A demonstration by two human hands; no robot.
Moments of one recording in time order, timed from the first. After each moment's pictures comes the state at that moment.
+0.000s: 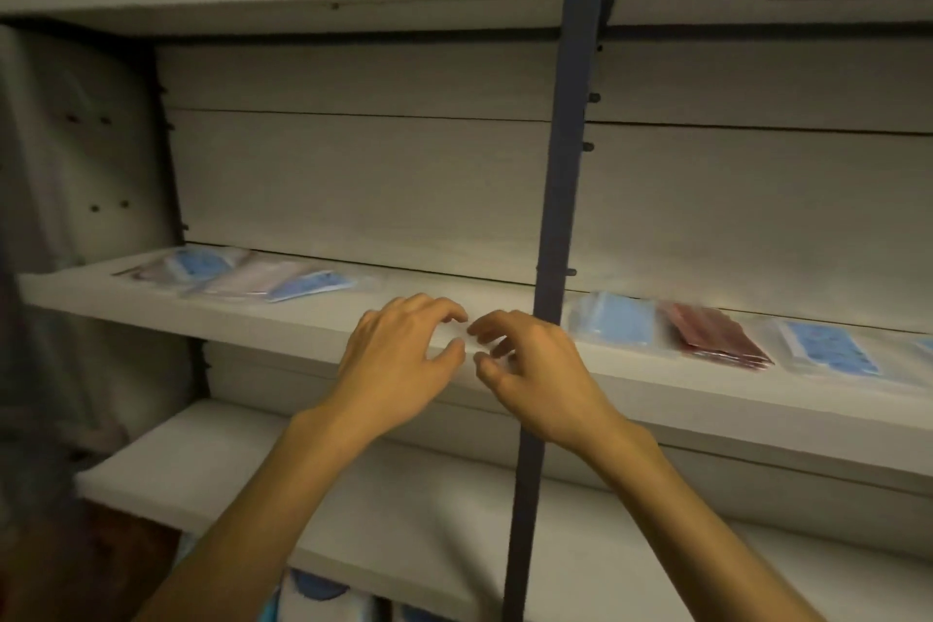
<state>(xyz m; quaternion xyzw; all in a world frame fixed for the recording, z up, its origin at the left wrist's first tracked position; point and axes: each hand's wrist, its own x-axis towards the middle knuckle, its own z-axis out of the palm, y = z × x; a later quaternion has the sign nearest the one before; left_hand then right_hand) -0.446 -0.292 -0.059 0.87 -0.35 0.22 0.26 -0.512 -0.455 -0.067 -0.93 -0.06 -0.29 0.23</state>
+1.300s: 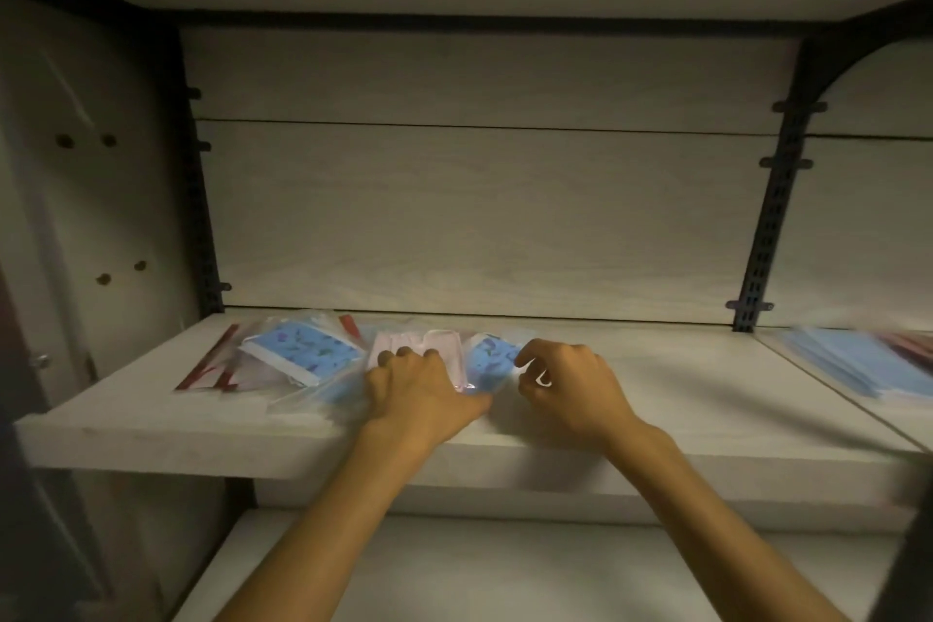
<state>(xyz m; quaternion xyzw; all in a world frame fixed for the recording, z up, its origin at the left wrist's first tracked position) -0.082 -0.099 -0.077 0.96 -0.25 0.11 0.08 -0.179 -0.251 -0.075 -0.95 0.18 -0.24 0.13</state>
